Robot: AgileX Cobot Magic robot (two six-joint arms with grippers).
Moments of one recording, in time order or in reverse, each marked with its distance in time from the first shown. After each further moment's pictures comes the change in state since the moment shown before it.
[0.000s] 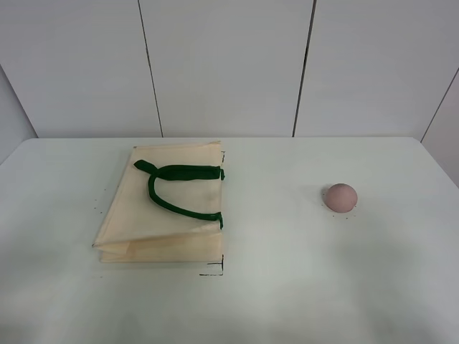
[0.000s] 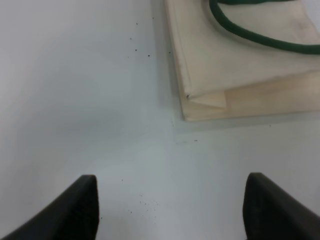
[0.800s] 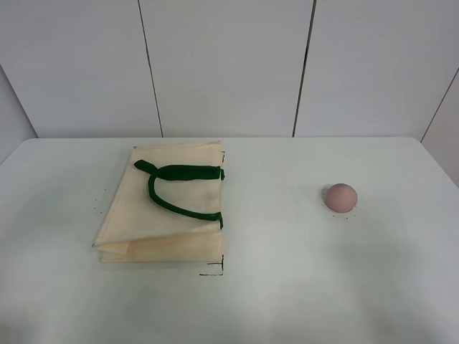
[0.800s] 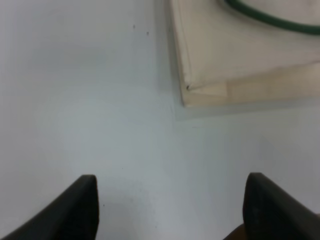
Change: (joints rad) left arm 0.000 0.487 -0.204 -0.002 -0.023 0.000; right arm 0.000 0.000 0.000 0.000 0.000 0.000
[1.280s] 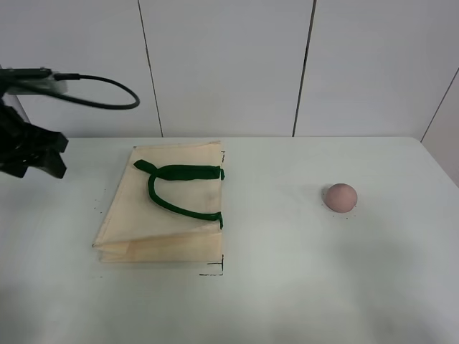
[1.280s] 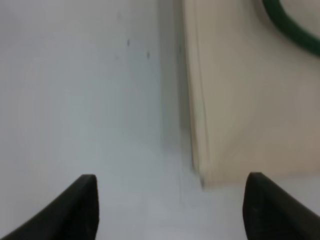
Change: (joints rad) left arm 0.000 1.001 -0.473 0.000 -0.143 0.000; right arm 0.000 0.000 0.000 0.000 0.000 0.000
